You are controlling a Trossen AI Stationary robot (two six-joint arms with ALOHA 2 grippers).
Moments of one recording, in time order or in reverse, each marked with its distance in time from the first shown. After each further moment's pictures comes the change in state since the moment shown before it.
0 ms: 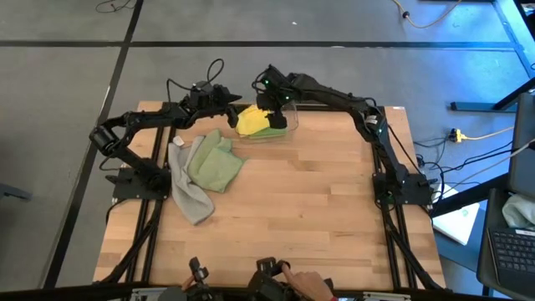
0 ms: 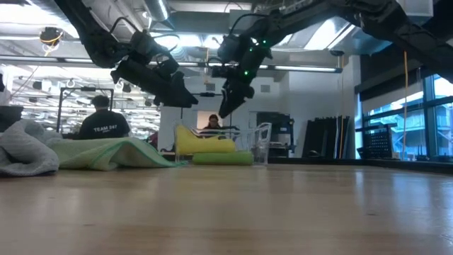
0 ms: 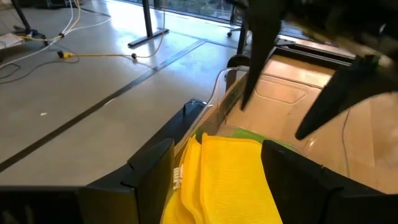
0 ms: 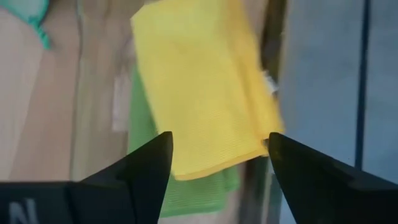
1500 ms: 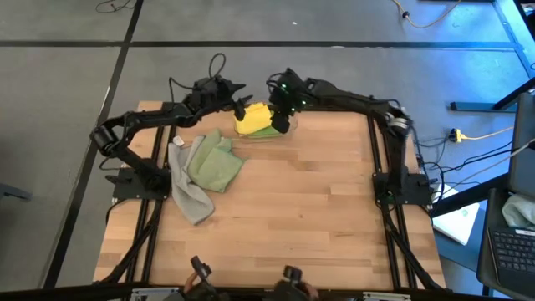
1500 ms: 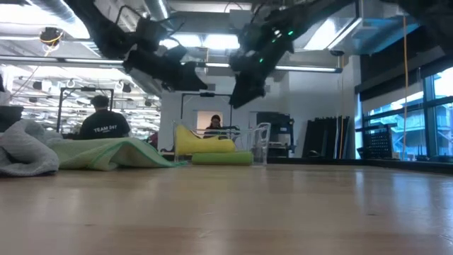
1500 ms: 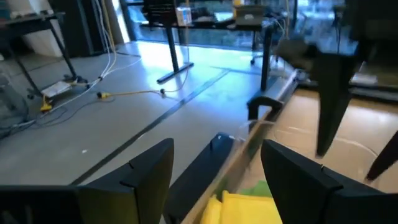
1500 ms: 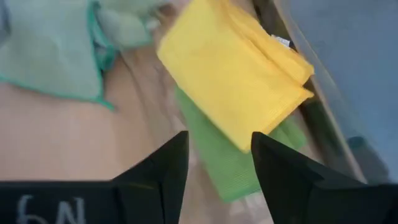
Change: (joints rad) left arm -0.069 0.000 0.088 0.061 -0.168 0.054; right arm -0.008 -0.272 -0.395 0.215 -0.096 0.551
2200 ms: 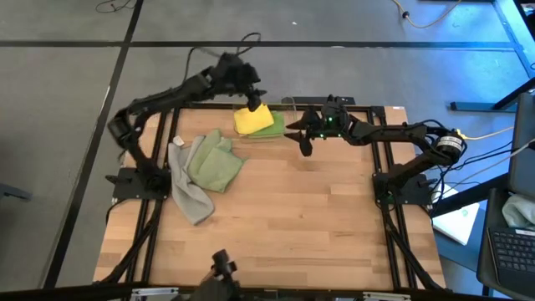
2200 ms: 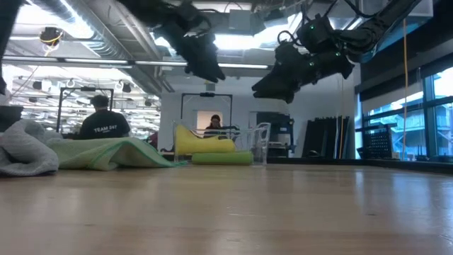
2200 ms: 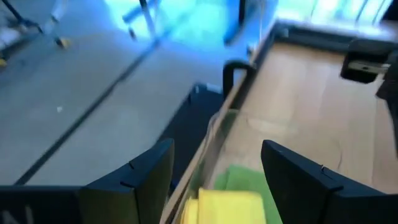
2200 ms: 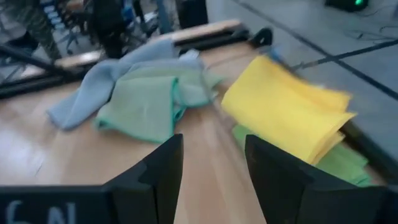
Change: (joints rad) left arm -0.074 0.172 0.615 -0.782 0.002 0.072; right arm 0.038 -0.496 -0.972 1.059 -0.151 0.210
